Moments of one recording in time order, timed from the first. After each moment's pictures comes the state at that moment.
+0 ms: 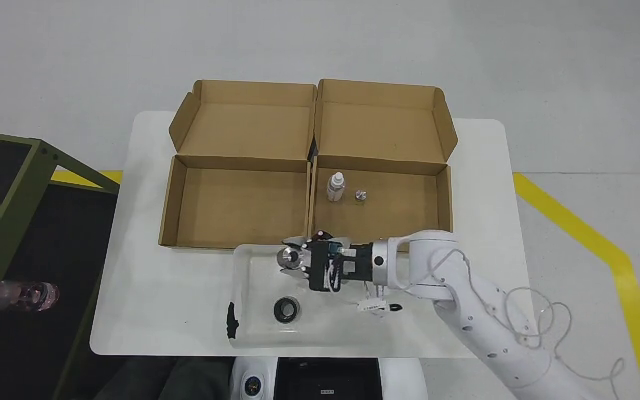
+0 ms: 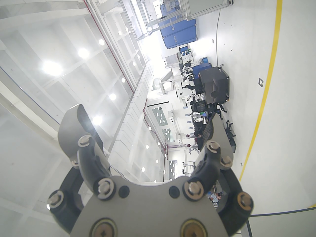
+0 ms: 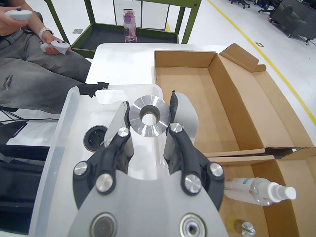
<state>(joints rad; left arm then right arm) -0.19 -0.18 -0.57 -1.44 2.04 -0.23 0.13 -1.06 -1.15 0.90 -1.85 -1.18 -0.80 0.27</state>
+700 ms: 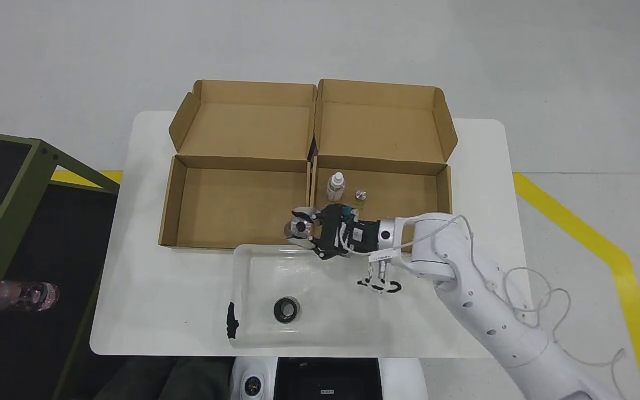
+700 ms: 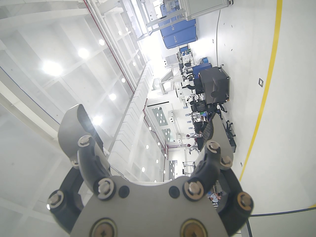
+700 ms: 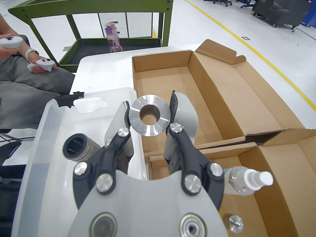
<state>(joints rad) -0.19 -0.18 -0.57 -1.44 2.04 -0.23 0.13 -0.97 -1.17 0.90 -1.71 -1.10 -0.73 0.23</state>
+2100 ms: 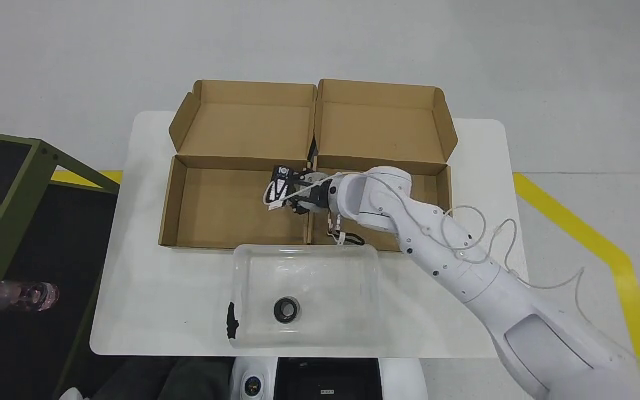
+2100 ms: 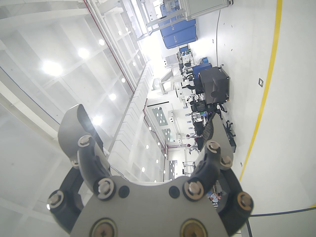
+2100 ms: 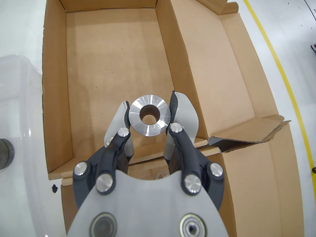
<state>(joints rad) -0.19 -0.18 -0.57 -1.44 2.04 -0.23 0.13 -0.57 -1.35 0.61 -1.32 -1.21 -0.54 0.44</state>
